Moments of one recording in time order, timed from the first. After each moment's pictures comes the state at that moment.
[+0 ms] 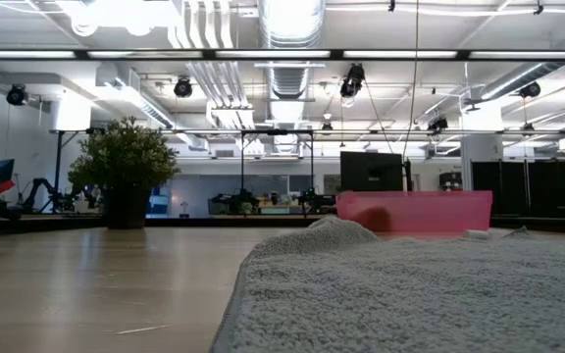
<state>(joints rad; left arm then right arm) -0.60 1.54 0.99 0.37 -0.56 0.52 1.03 1.81 1.30 -0.90 0.21 1.04</state>
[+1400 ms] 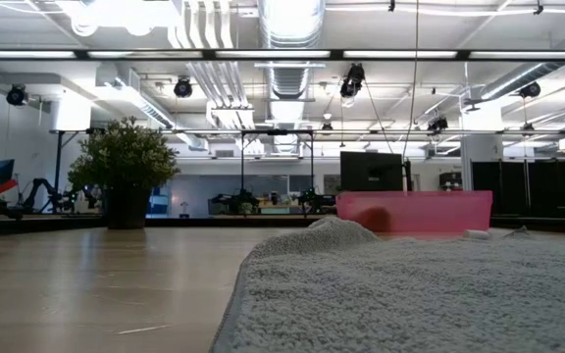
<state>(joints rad) -0.79 1.77 1.00 0.70 -0.76 0.29 1.21 2.30 1.70 -1.33 0.45 1.22</state>
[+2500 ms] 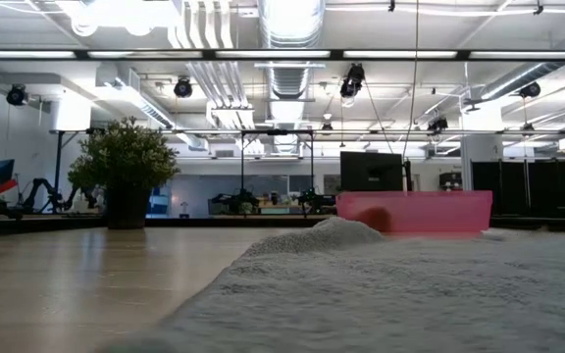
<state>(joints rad) -0.81 1.78 1.00 0.66 -0.76 0.15 1.18 2.30 1.73 -1.41 0.97 1.29</state>
